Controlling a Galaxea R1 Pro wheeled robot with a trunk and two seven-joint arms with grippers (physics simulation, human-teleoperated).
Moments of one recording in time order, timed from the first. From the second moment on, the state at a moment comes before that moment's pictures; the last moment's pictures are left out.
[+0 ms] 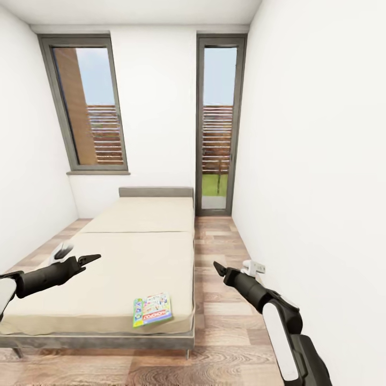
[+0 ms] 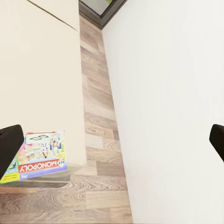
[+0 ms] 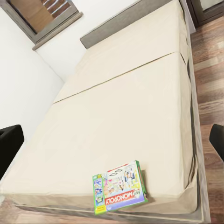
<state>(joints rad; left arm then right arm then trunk) -0.43 0.46 0.21 -1.31 0.91 0.98 -0.30 -0.28 0.15 -0.02 -1.53 -0.41 0.61 0.12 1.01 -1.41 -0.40</state>
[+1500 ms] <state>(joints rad) -0.55 0.40 0.20 -0.93 0.91 0.96 -0.29 -0.28 0.14 -0.06 -1.53 -0.46 0.60 0.12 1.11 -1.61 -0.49</state>
